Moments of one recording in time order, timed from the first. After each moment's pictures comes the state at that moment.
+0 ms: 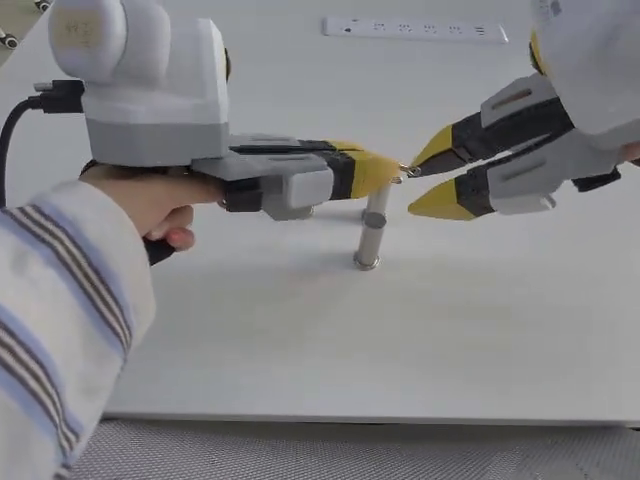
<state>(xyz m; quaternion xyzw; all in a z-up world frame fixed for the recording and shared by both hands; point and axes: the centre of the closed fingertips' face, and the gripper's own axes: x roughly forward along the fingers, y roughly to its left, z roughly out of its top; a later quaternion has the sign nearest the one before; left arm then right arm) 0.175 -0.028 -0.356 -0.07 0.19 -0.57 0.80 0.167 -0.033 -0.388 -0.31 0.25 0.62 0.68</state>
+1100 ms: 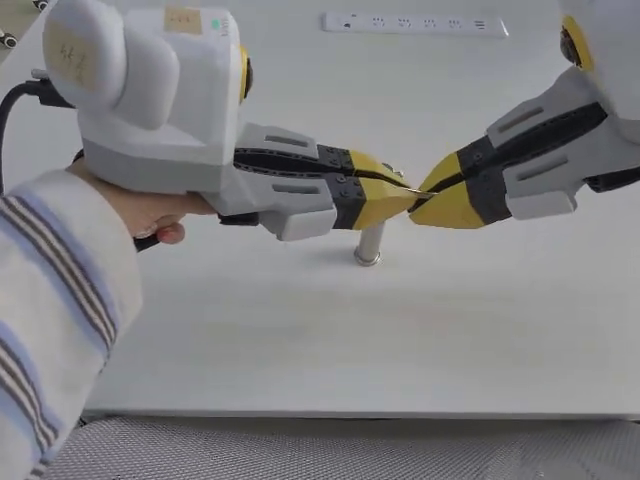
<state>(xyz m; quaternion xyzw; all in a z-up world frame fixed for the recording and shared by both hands) 0.138 -0.047 -0.354 0.04 0.14 -0.64 0.75 0.149 -0.032 -0.381 -0.23 0.27 0.67 0.66</state>
